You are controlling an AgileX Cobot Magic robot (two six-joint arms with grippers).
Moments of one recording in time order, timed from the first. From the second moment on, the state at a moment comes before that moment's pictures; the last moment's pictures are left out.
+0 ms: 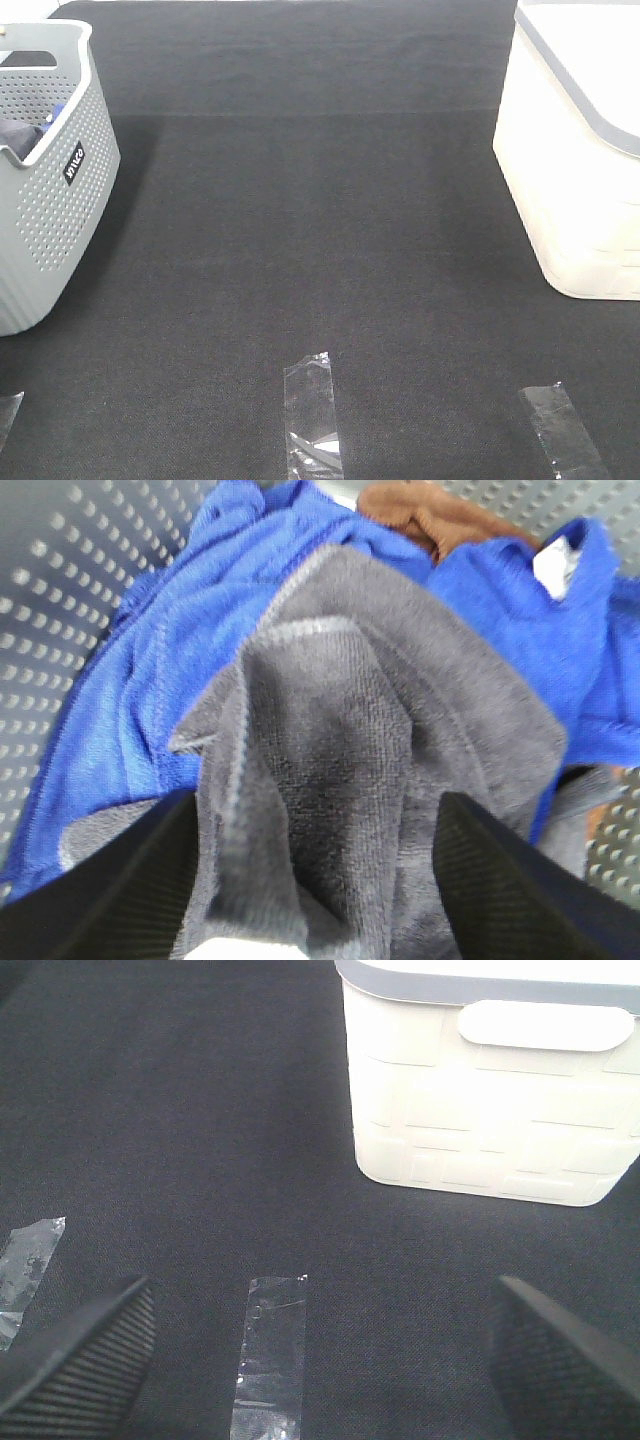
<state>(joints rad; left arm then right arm) 0.14 1.98 -1.66 0.14 0.89 -0.44 0.03 0.00 -0.50 0.09 1.07 -0.09</state>
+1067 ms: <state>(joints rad) 0.14 2.03 -1.68 0.09 0.91 -0.31 0.03 0.00 -0.50 0.09 1.07 -0.09</state>
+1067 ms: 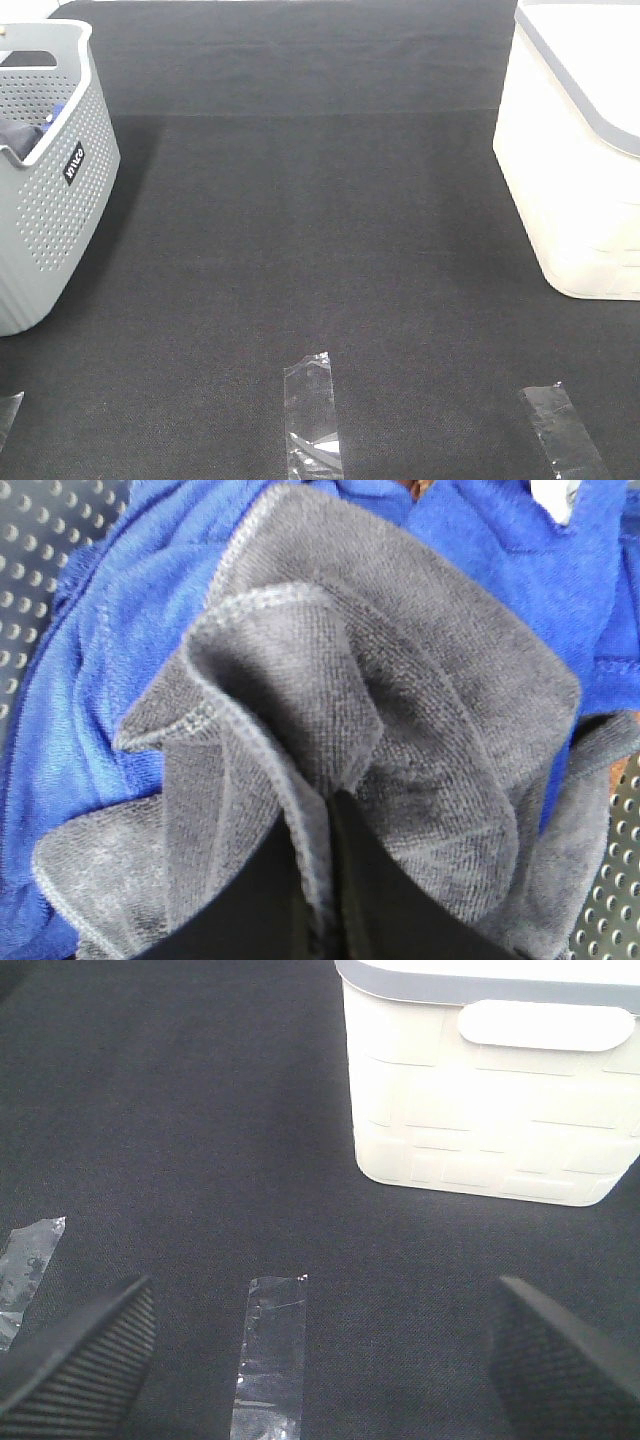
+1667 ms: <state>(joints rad) 0.14 2.02 -1.68 0.09 0.92 -0.31 0.03 0.00 -0.50 0.09 1.07 -0.09</state>
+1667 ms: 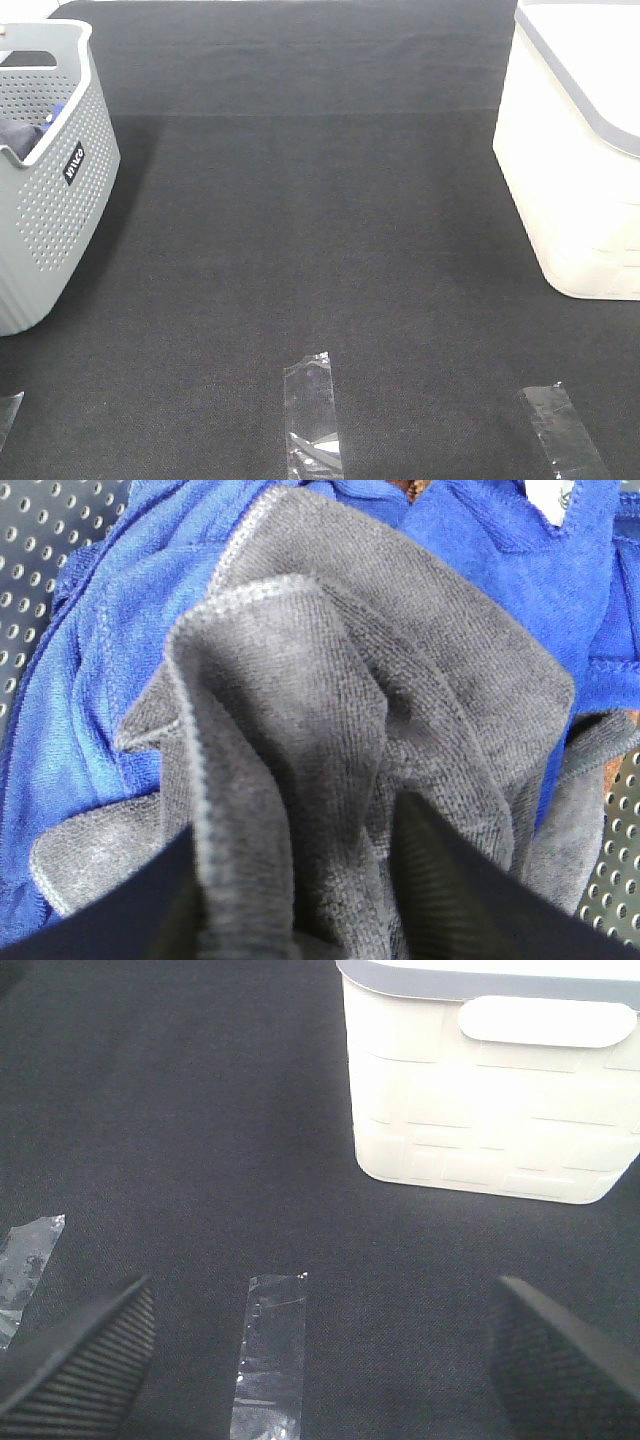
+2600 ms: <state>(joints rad) 0.14 1.82 -1.68 0.09 0.93 -0.26 0.03 0.00 -0.50 0.09 1.07 -0.09</state>
